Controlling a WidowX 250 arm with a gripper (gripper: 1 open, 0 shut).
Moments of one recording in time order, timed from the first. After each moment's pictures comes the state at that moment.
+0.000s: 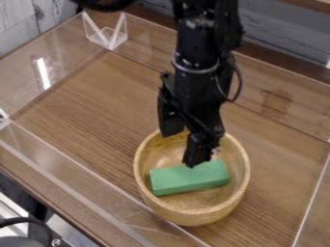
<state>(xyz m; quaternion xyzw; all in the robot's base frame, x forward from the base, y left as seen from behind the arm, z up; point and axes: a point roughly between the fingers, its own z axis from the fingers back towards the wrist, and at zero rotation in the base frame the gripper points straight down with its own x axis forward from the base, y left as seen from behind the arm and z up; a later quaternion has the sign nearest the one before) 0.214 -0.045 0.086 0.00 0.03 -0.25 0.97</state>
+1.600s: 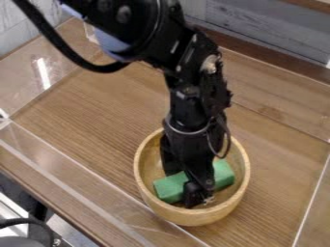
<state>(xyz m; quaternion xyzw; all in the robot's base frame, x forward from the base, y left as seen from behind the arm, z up) 0.201 -0.053 0.034 -0.01 0.00 -0.28 0.96</state>
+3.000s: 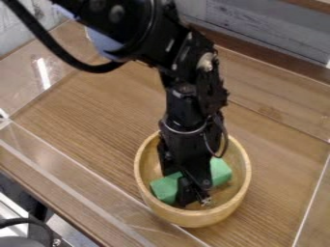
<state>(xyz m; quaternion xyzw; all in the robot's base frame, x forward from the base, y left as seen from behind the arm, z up) 0.197 -0.049 0.039 -0.02 0.00 -0.27 0.96</state>
